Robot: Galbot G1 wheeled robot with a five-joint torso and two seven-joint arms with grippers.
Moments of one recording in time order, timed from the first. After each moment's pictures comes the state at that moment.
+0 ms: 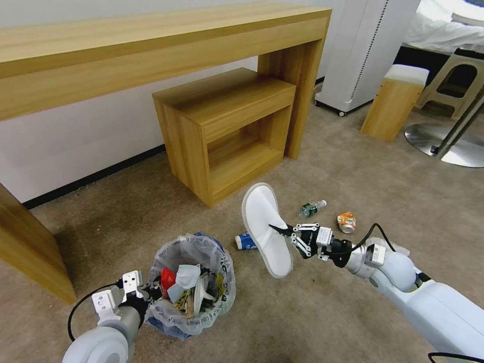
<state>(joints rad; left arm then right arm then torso) 1.63 -1.14 -0.53 -2.18 -0.88 0.52 -0.45 -0.96 0.70 0.02 1.72 0.58 0.51 -0.68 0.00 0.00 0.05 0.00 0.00</state>
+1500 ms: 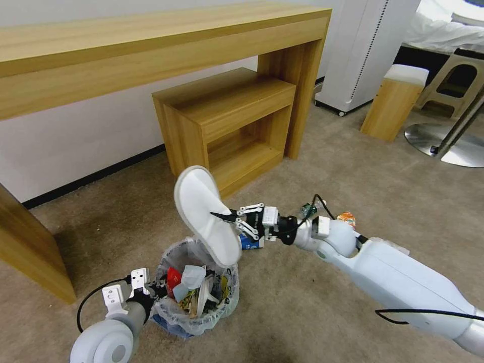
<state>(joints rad) 1.57 -1.07 -0.48 -2.12 -0.90 0.52 -0.44 -0.46 0.87 -0.47 1.69 0.69 0.50 -0.61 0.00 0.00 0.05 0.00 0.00</state>
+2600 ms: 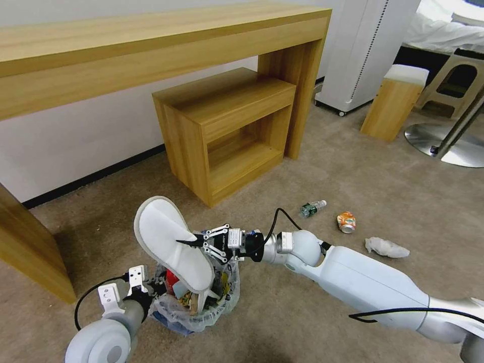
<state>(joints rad) 1.59 -1.07 -0.50 -2.17 -0.93 0.52 -0.44 -0.43 0.97 -0.63 1.61 0.63 0.55 -0.60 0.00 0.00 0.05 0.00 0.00</state>
